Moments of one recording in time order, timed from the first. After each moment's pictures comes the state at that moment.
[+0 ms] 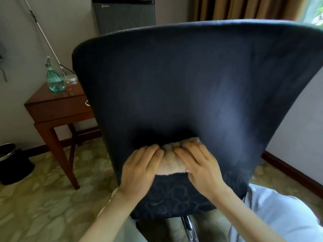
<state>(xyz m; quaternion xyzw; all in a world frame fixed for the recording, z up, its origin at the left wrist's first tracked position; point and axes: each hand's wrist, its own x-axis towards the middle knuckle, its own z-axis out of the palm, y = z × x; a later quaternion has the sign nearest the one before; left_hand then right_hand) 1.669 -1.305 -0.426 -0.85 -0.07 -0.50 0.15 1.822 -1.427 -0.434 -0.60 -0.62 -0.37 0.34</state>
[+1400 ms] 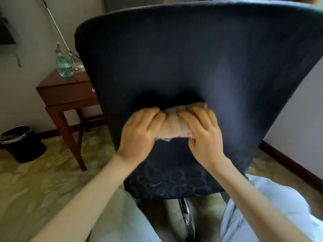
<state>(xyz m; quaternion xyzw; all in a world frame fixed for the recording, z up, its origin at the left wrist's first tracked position) 1.674 -1.327 -0.371 -0.84 -0.08 -0.52 0.16 1.818 -1.441 -0.382 -0.60 -0.57 -0.36 0.42</state>
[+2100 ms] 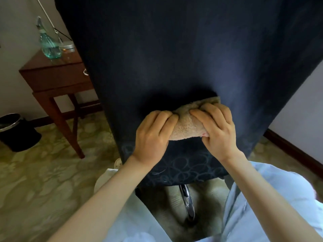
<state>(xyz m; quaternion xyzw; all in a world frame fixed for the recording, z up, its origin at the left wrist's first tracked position) 1.700 -1.328 -0.426 -0.84 -0.08 -0.52 0.10 1.858 -1.434 -0.431 -0.57 -0.58 -0.45 0.37</state>
